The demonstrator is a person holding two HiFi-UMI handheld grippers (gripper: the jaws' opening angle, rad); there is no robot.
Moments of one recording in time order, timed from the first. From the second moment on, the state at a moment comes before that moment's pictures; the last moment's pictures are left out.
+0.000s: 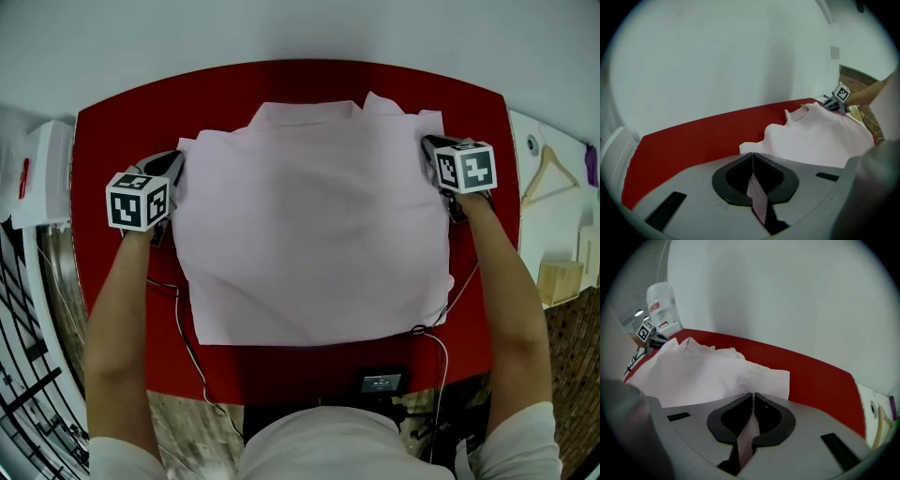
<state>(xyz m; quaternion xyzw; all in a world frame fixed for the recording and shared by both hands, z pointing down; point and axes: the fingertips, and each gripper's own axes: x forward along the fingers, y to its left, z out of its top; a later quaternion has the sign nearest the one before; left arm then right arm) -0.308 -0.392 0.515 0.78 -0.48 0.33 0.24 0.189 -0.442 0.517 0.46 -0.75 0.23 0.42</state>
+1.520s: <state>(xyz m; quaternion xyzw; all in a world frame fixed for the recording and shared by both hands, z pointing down) -0.313 -0.290 0.477 0.80 -0.47 0.25 0.26 0.213 -0.336 0.472 0.53 -0.71 0.18 0.42</state>
